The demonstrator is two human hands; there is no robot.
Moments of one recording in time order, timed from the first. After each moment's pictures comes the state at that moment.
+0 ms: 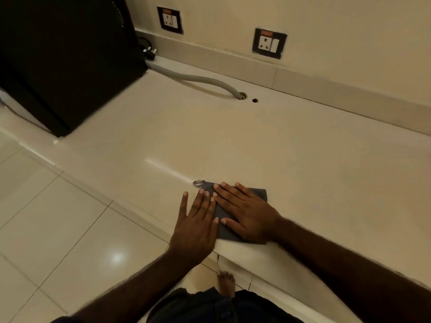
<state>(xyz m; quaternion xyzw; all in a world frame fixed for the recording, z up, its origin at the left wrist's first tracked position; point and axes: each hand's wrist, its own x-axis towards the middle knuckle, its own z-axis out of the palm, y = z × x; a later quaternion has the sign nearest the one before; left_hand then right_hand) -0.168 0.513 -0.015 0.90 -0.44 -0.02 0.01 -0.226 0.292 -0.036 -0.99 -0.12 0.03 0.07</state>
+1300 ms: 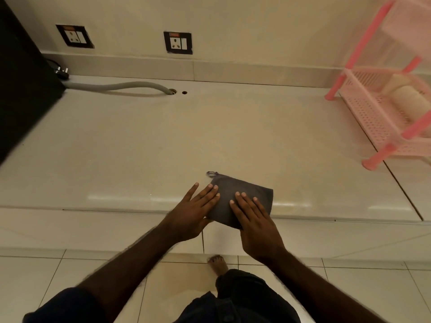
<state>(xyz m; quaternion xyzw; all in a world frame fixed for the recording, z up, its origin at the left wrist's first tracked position) -0.172 0.530 -0.036 0.63 -0.77 -0.01 0.05 -0.426 0.434 -0.056 -0.96 0.25 -0.13 0.03</state>
